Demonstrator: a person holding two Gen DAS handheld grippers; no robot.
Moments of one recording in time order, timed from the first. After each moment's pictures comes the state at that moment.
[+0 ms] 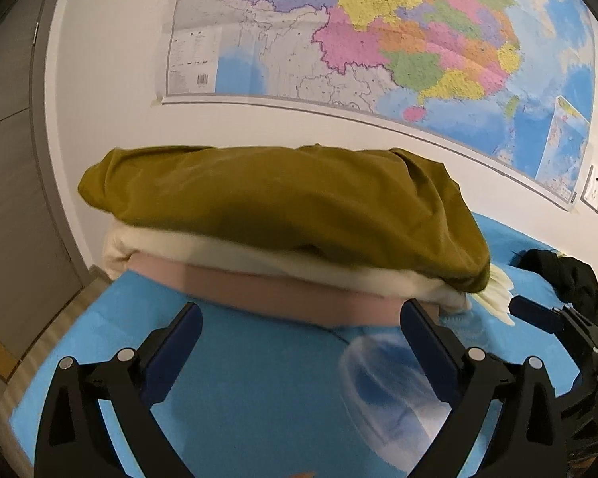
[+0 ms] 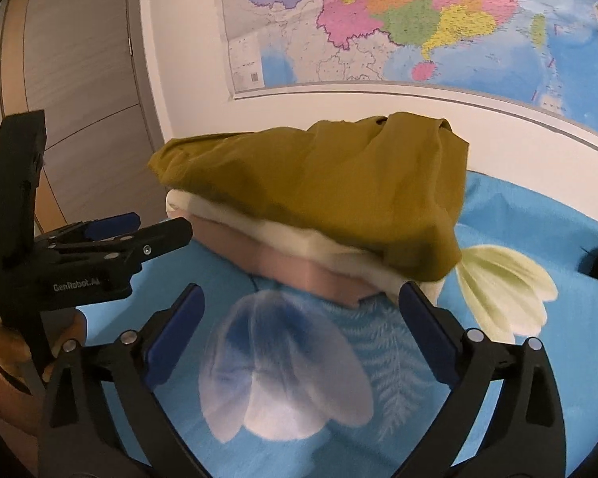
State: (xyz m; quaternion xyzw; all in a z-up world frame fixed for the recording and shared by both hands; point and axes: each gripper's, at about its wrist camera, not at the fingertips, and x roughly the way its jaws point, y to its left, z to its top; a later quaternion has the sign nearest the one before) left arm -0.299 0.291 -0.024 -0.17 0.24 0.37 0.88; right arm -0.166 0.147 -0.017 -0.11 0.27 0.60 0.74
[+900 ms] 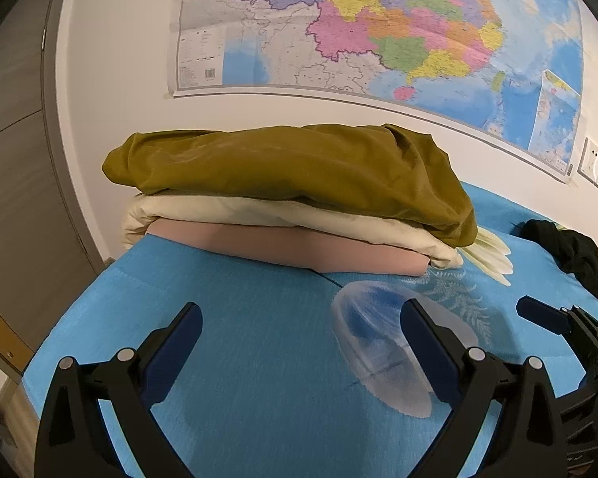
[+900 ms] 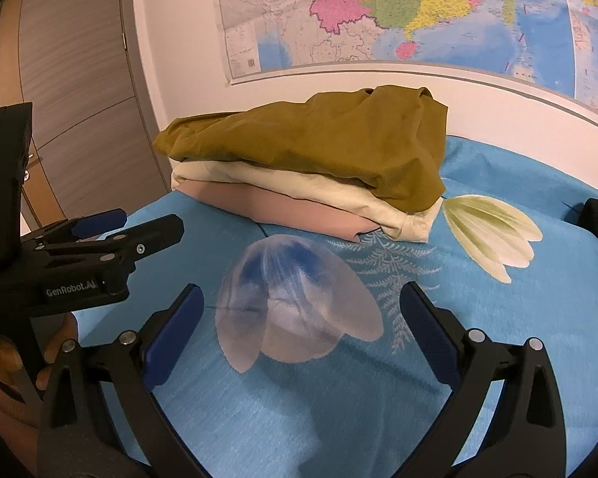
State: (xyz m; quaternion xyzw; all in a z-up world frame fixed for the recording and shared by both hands) left arm -0.315 0.249 -0.035 -0.15 0.26 0.38 0.87; right arm -0.190 0.107 -0.030 -0.11 0.29 0.58 0.75
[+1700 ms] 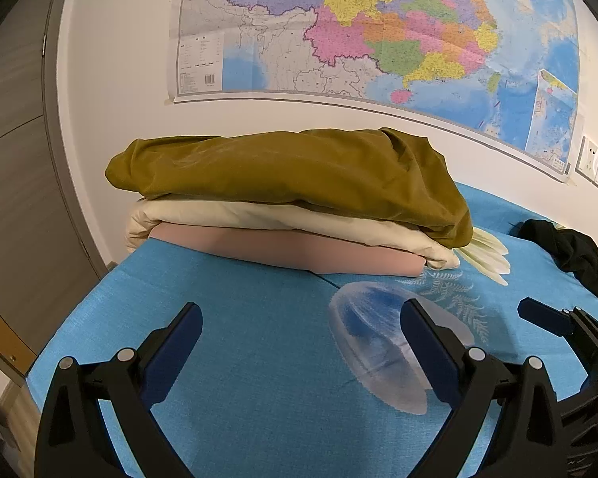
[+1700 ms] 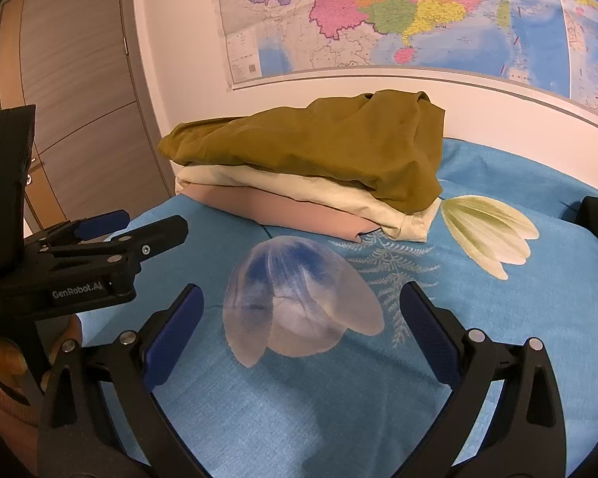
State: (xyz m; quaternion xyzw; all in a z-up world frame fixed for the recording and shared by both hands) left arm -0.318 0.241 -0.032 -0.15 0.26 0.39 0.87; right arm -0.193 0.101 -0.027 -0.11 0.29 0.58 0.75
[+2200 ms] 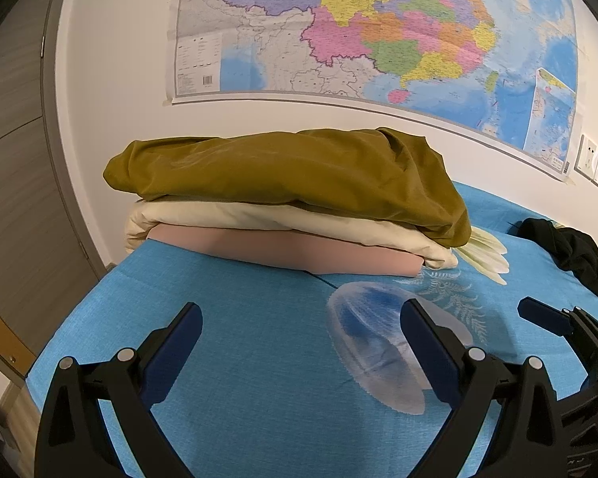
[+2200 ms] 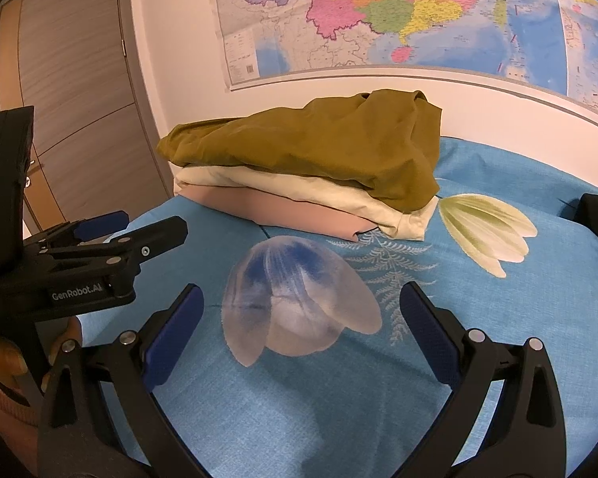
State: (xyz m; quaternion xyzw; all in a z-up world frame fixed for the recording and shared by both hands) left arm -0.317 0.238 -0.032 -0.14 0.26 0.39 0.87; right arm -0.191 0.099 -0.026 -0.10 0.29 0.58 0.75
